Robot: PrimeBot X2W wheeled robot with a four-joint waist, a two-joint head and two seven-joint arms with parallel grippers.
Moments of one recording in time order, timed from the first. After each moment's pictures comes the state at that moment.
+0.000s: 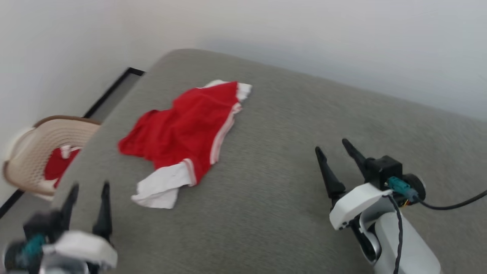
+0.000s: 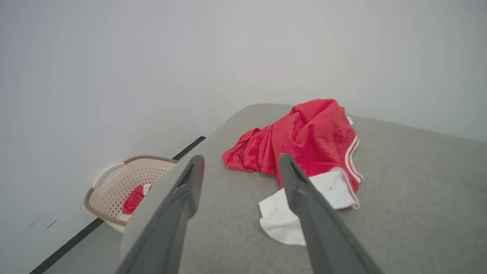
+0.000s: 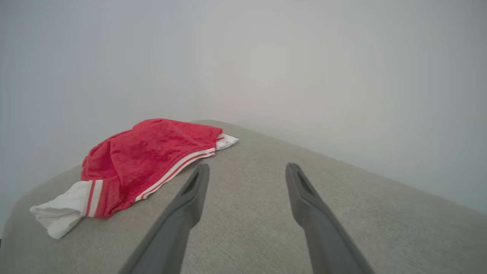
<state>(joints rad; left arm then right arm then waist) -0.06 0.24 0.05 0.34 -0.27 -0.13 -0.26 -0.37 -0.07 0.20 0.57 0.18 0.13 -0.26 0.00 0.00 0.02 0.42</state>
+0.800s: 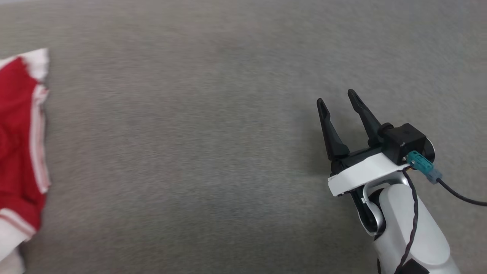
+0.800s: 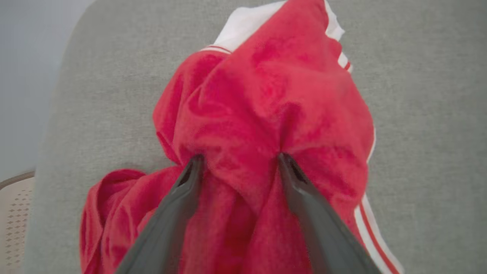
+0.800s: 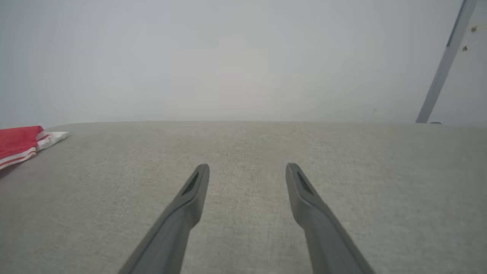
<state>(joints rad) -0.55 0.98 -0.49 0.61 -1.03 -0.13 0.16 -0.42 -0.05 0.19 0.34 0.22 0.13 -0.26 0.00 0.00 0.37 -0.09</state>
